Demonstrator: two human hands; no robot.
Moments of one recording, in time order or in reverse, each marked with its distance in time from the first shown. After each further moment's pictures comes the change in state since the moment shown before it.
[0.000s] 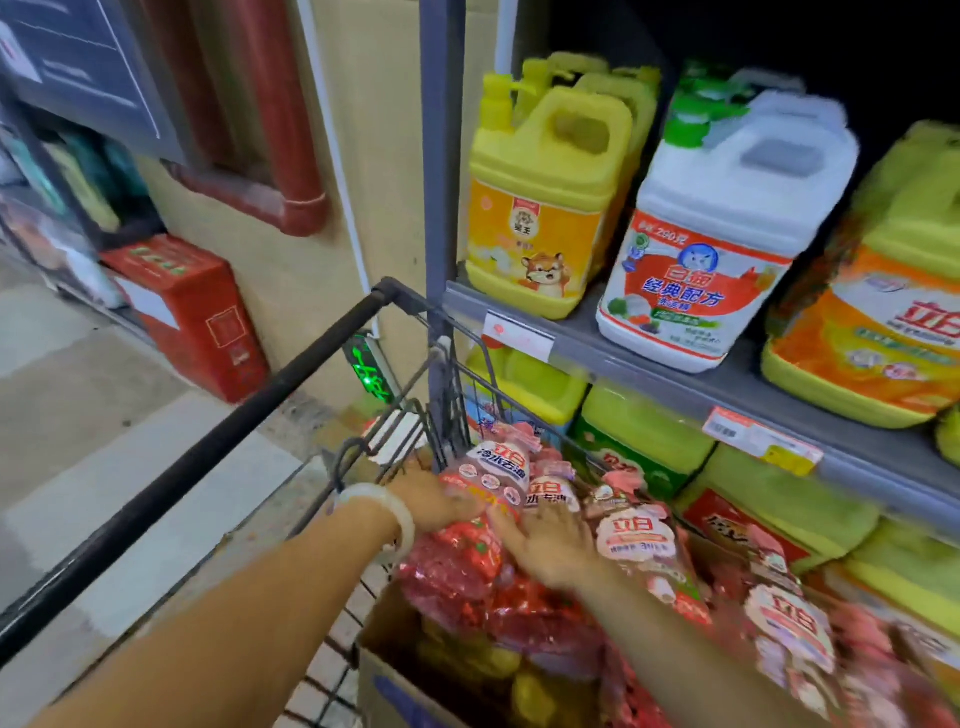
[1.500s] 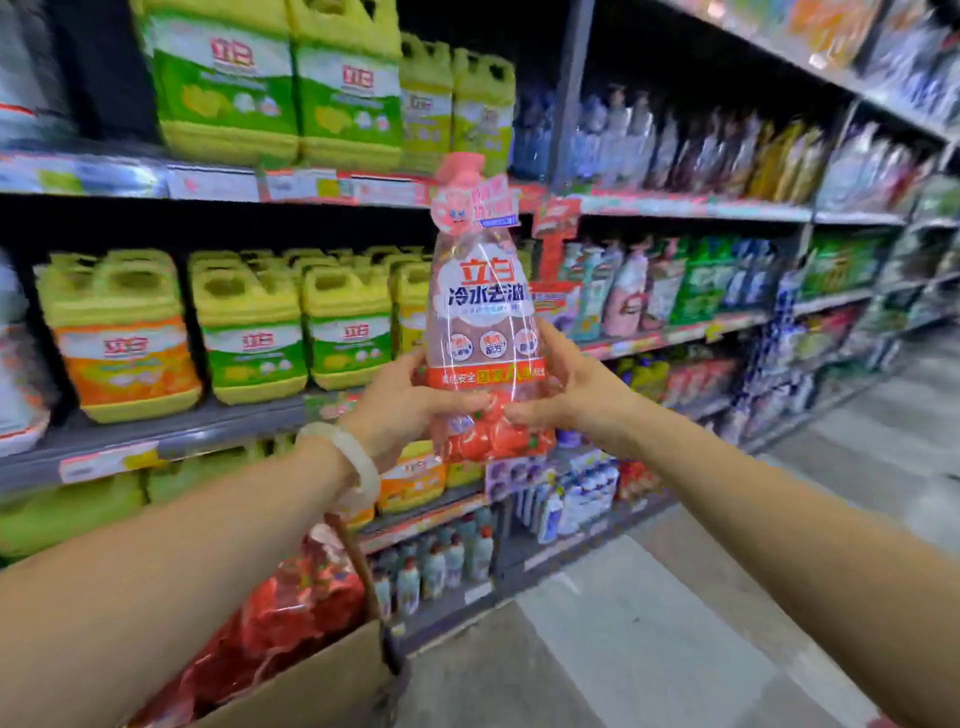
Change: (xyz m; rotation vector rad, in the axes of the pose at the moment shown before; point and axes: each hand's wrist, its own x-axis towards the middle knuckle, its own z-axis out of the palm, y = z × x) left_hand -0.382 0.341 0.286 -0.543 -0.513 1.122; right_hand -0.586 0.307 0.033 1.106 1.093 -0.124
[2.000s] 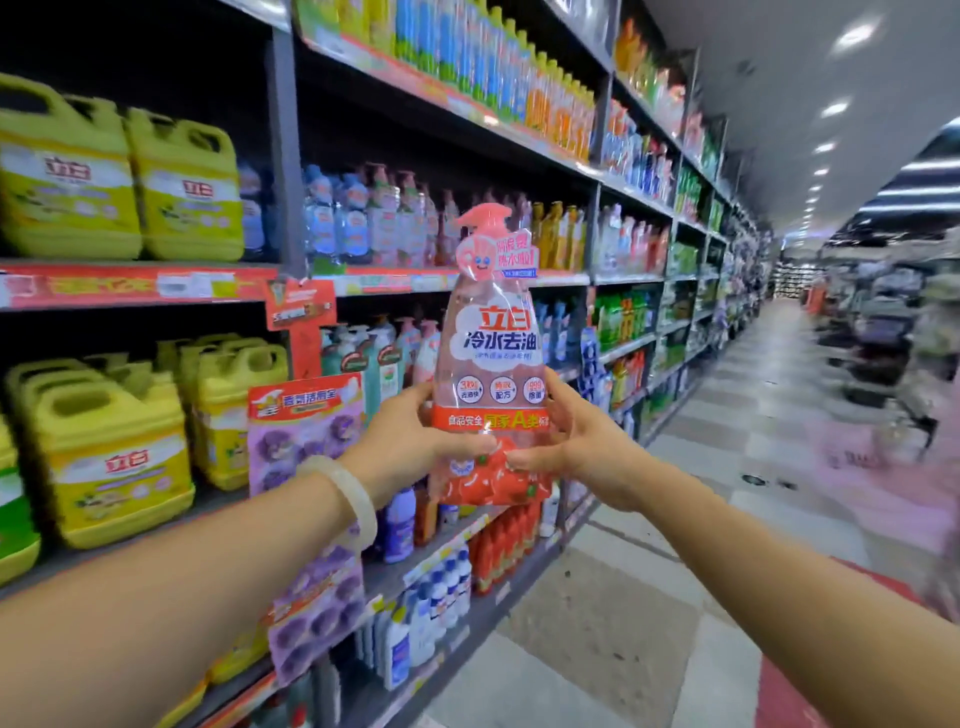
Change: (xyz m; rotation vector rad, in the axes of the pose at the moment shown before) left_hand 0.190 0.017 0.276 0.058 -0.320 0.195; right_hand -0.053 0.033 -0.292 -0.030 0.366 -0.023
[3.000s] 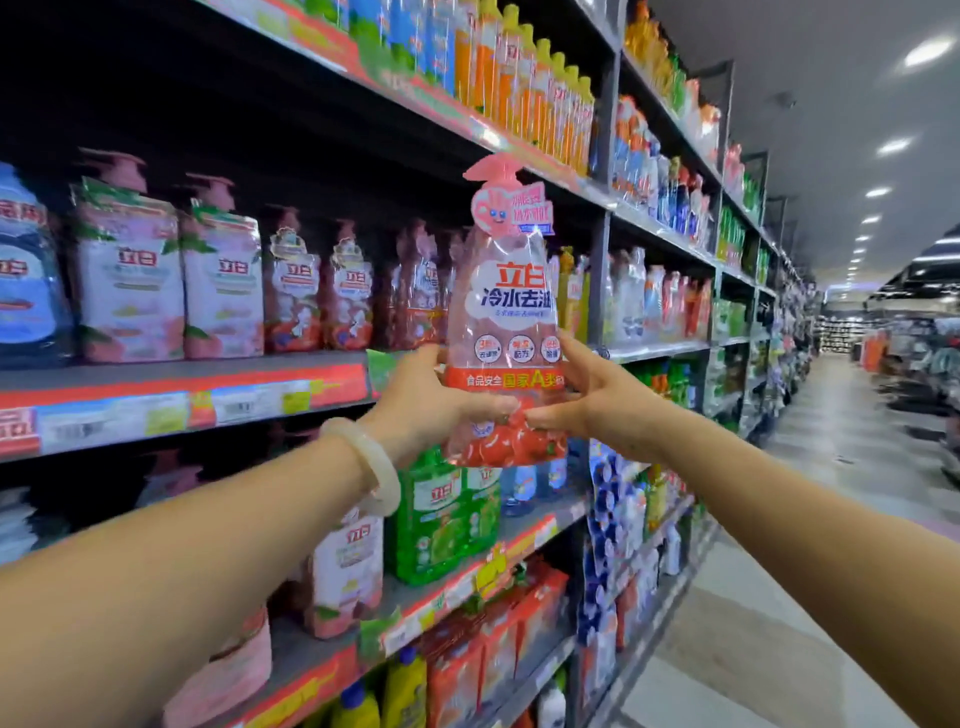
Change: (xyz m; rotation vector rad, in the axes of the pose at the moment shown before) left_hand 0.619 -0.056 0.163 0.153 0.180 0.141; right_hand 0.479 0.119 -0.456 -0.126 -0.055 -0.087
